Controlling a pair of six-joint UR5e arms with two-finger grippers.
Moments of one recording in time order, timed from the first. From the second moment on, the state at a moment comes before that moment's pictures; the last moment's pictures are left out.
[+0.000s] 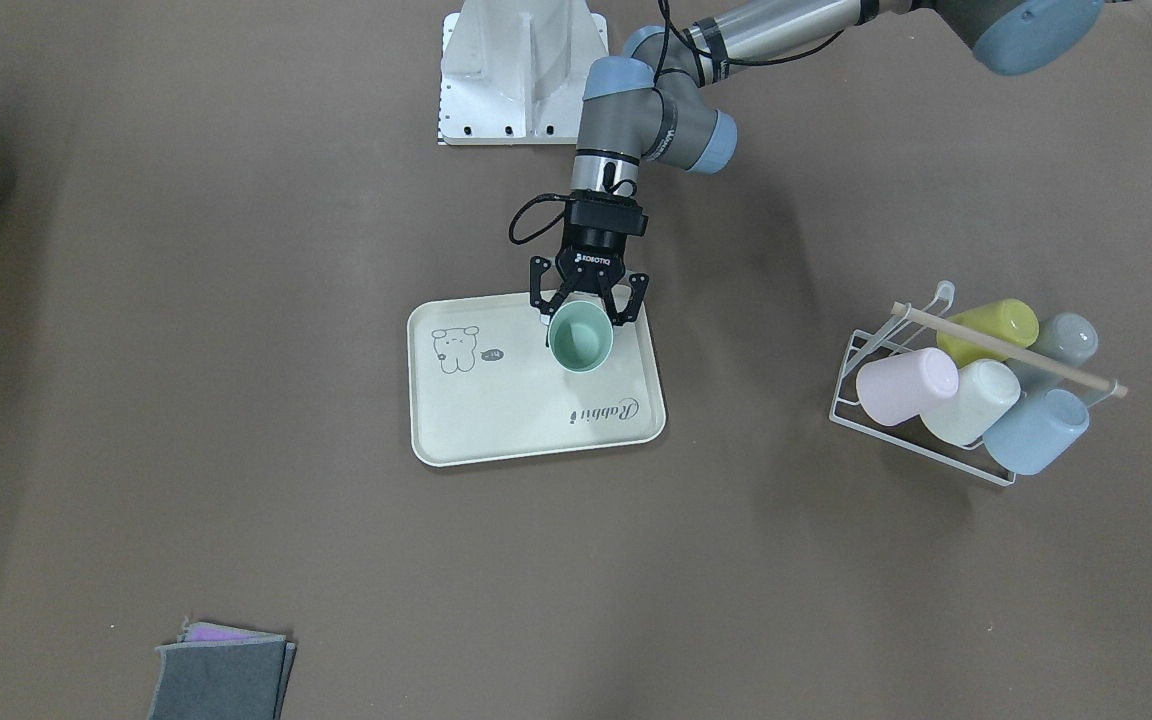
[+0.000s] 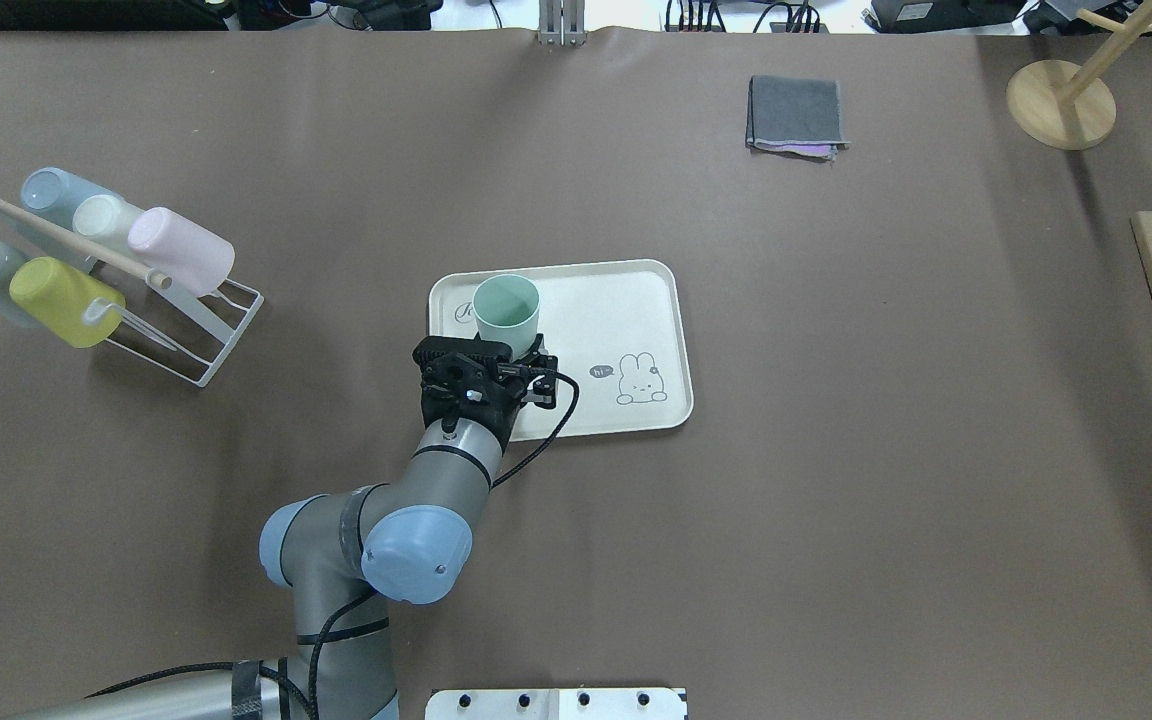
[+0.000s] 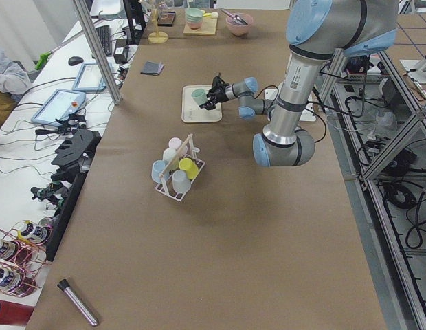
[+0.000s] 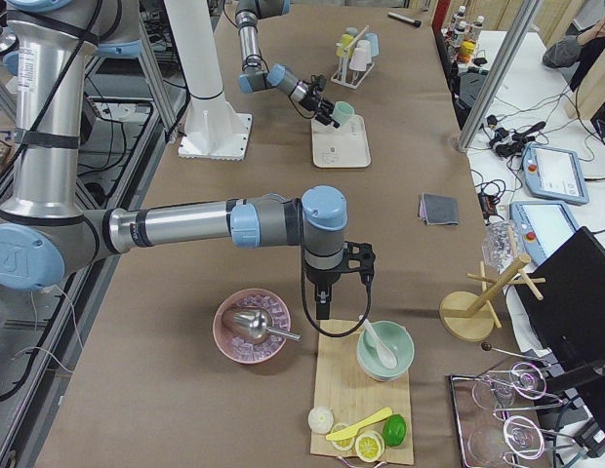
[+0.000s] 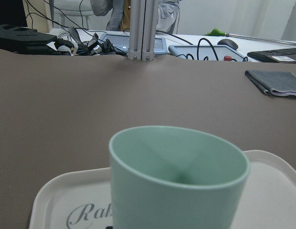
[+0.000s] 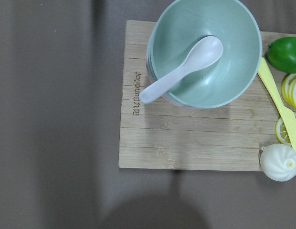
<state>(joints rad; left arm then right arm) -0.24 -2.19 -1.41 -2.35 -0.79 -1.20 1.53 -1.72 1.86 -1.62 2.24 0.08</state>
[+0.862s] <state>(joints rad) -0.25 -2.32 -1.24 -2.41 -0.75 -1.19 1.53 -1.73 1.84 -1.62 2.24 0.09</state>
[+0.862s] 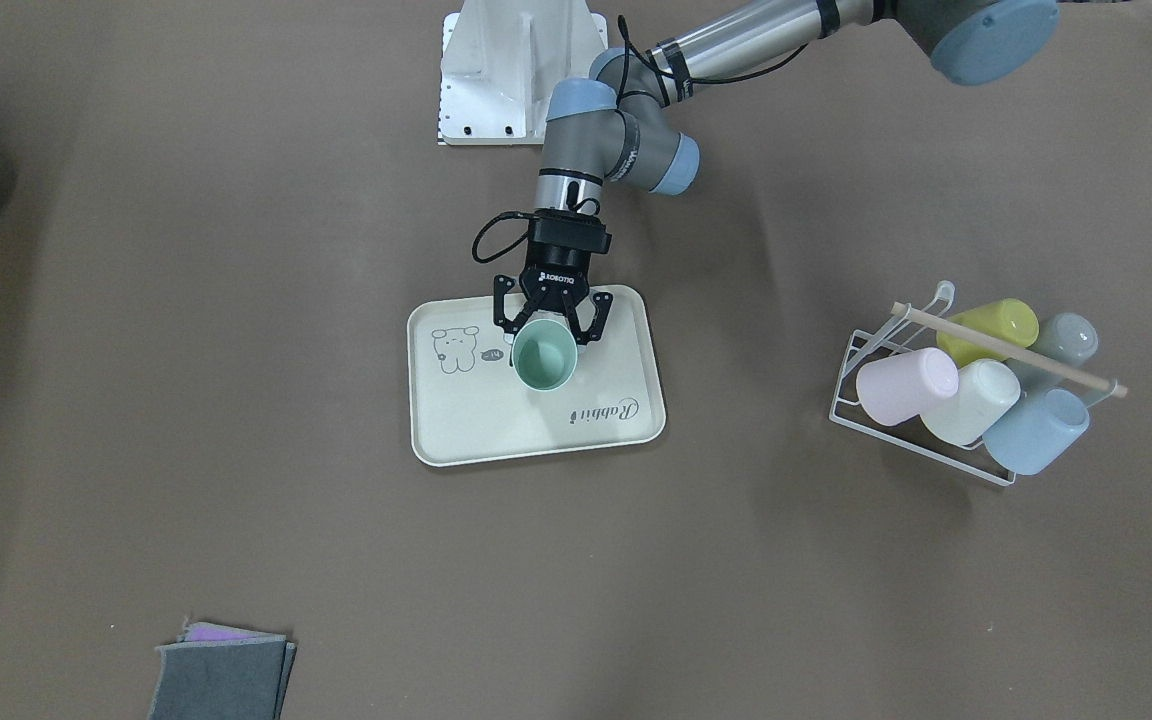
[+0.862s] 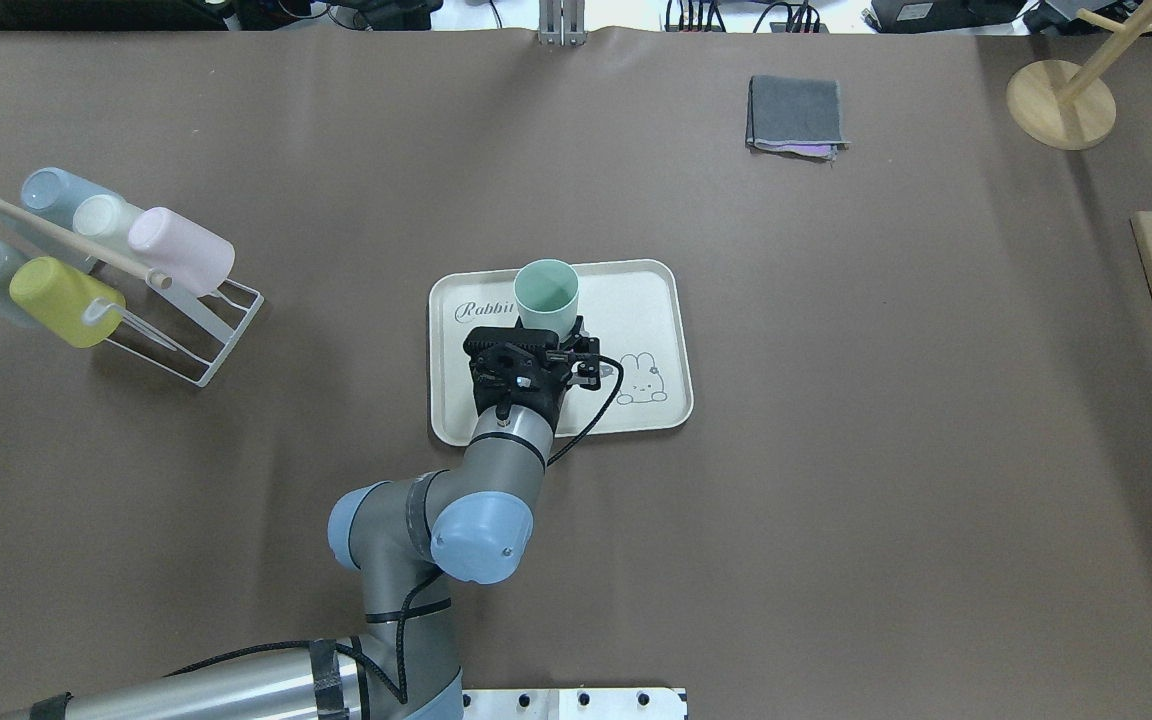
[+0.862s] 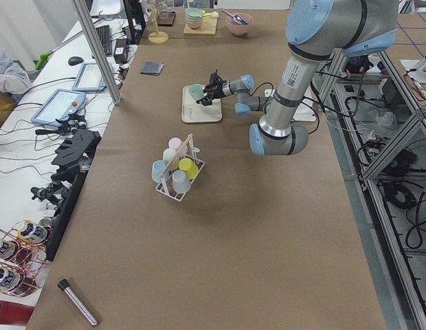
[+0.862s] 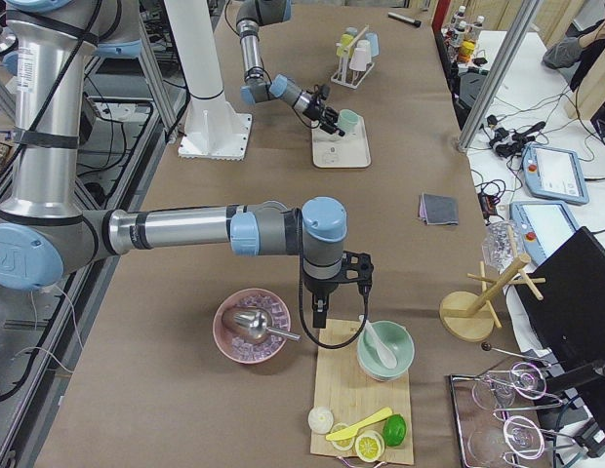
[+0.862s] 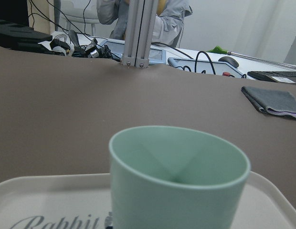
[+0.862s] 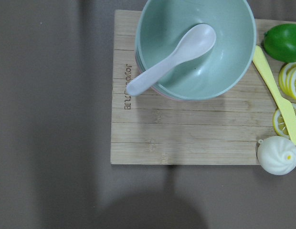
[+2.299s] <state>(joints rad) -0.21 -2.38 -1.10 -2.35 -0.56 -1.27 1.53 -1.74 1.82 -1.61 2.24 0.09</state>
